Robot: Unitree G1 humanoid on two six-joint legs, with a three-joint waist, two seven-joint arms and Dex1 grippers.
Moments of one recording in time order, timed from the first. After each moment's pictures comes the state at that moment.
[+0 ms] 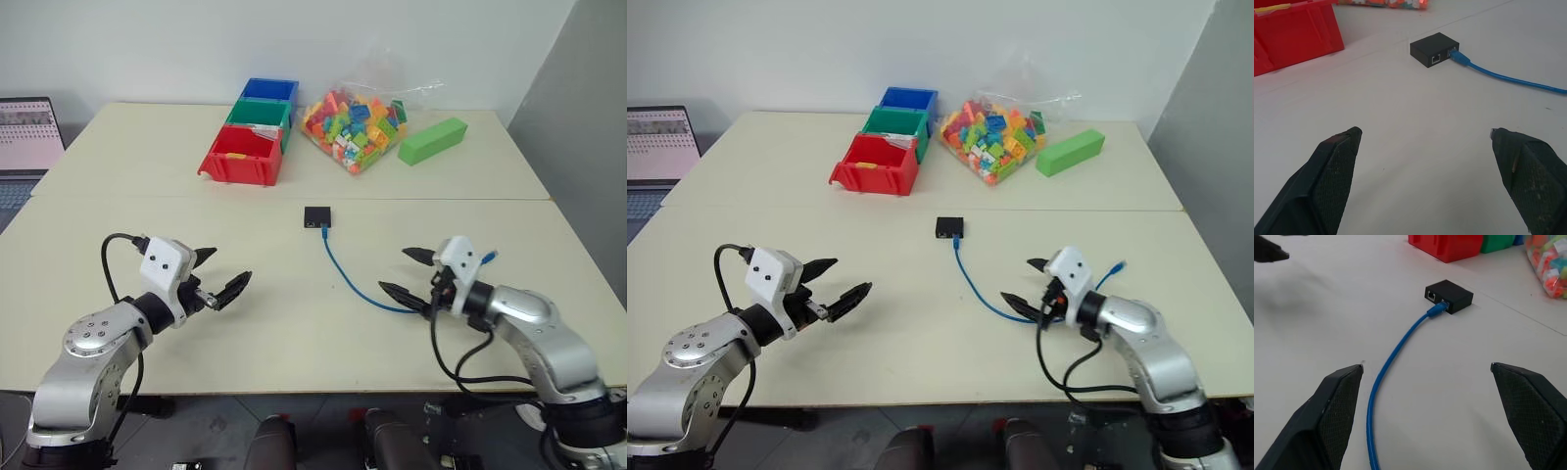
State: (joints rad) left arm -0.01 0.66 0.27 -0.38 -0.42 0.53 -0.64; right arm -0.26 -0.45 0.12 -0.31 0.27 0.47 0.64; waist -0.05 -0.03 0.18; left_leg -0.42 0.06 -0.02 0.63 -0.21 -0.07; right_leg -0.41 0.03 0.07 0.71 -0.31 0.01
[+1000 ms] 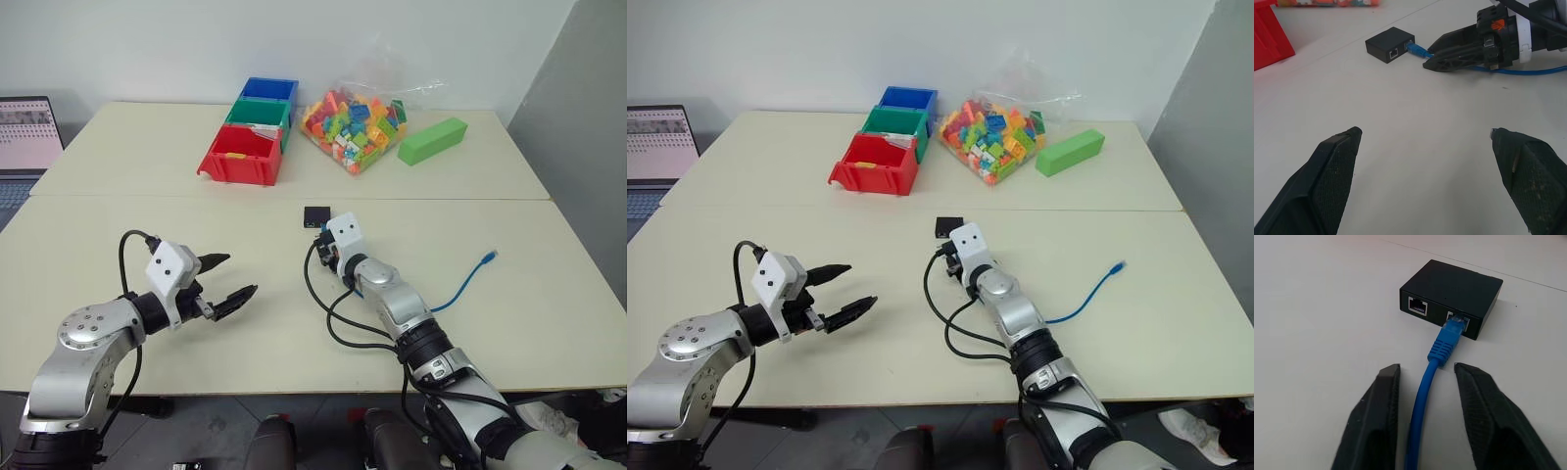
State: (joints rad) left arm -0.03 0.72 0.23 -0.26 -0.41 0.40 -0.84; right arm -0.71 0.09 0.22 0.52 -0.02 0.36 0.15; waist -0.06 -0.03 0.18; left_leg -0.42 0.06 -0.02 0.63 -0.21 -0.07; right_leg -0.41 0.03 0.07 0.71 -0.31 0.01
